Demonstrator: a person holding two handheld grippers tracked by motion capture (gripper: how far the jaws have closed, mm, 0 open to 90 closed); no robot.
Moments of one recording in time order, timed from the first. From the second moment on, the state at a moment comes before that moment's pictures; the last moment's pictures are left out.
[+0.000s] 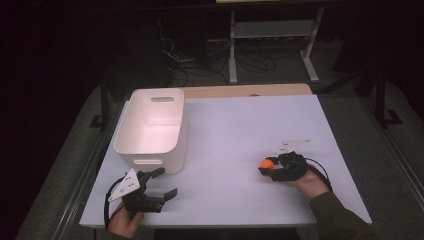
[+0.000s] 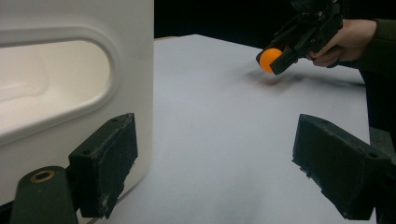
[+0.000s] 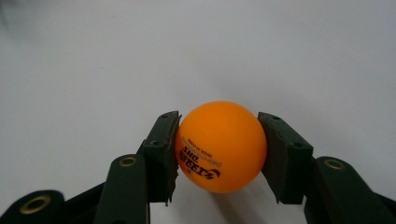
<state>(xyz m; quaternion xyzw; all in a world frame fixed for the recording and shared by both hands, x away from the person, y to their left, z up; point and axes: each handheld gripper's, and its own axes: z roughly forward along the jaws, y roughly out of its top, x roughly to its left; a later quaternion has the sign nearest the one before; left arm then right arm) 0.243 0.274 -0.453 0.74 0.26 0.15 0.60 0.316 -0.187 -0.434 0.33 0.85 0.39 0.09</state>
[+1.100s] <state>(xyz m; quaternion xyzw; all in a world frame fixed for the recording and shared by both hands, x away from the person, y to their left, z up) 0.244 0.274 -0.453 0.74 0.26 0.15 0.60 0.320 -0.165 -0.422 0.31 0.85 0.41 0.08</state>
